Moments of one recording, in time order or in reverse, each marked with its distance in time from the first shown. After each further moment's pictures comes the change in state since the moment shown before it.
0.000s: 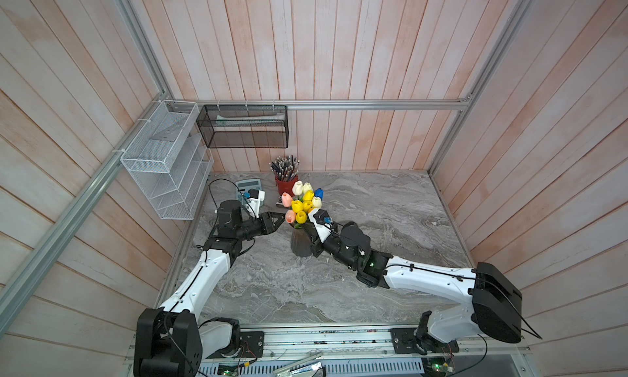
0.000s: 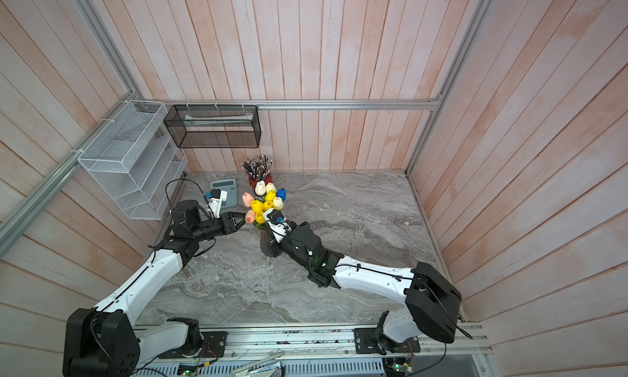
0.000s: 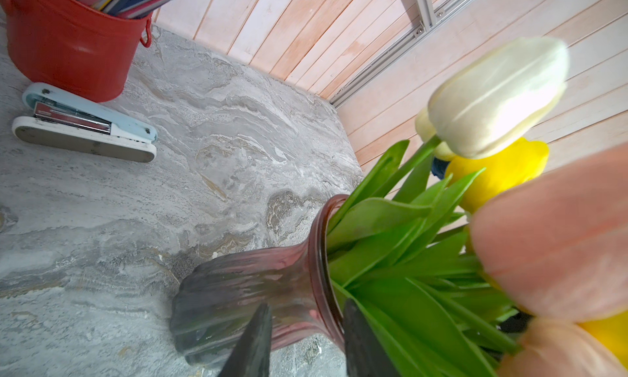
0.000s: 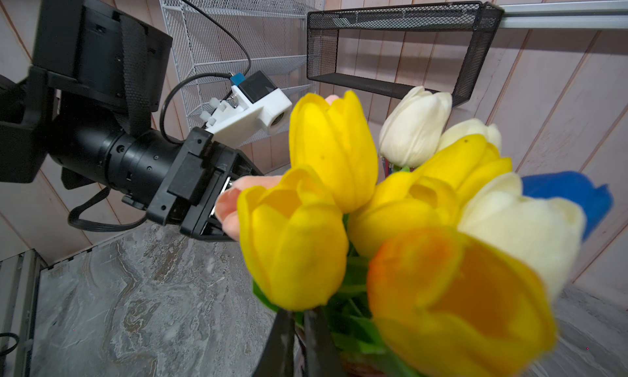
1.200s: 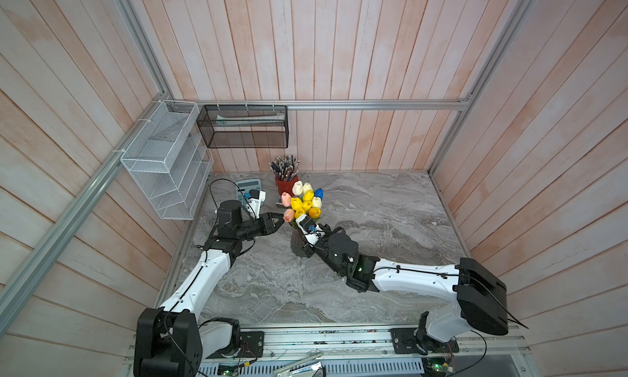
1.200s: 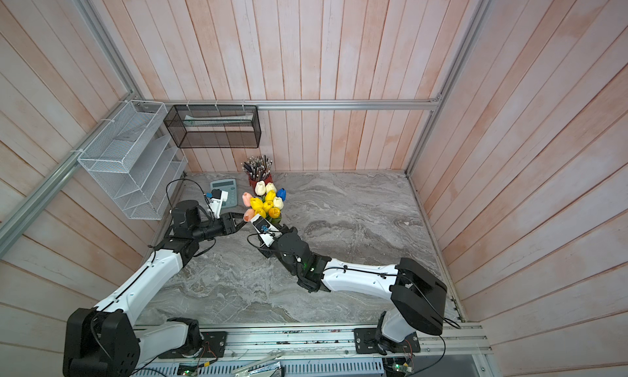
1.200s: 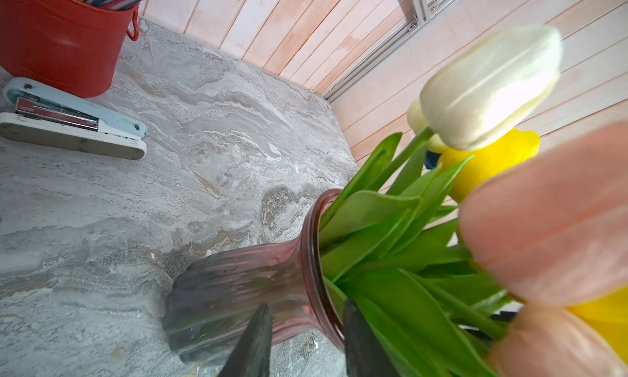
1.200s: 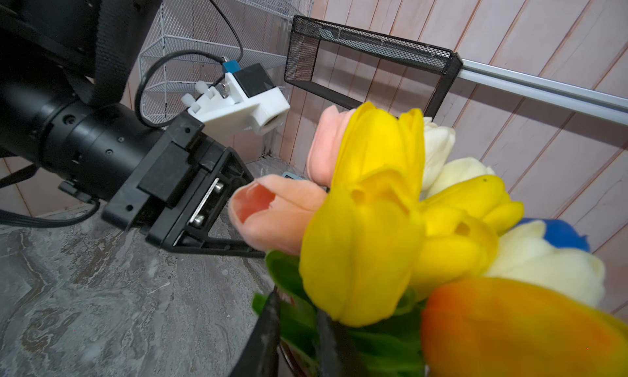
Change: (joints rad) left arm 0.000 0.000 0.000 0.000 0.025 0.005; right arm 0.087 0.082 0.040 0.073 0.226 -0.210
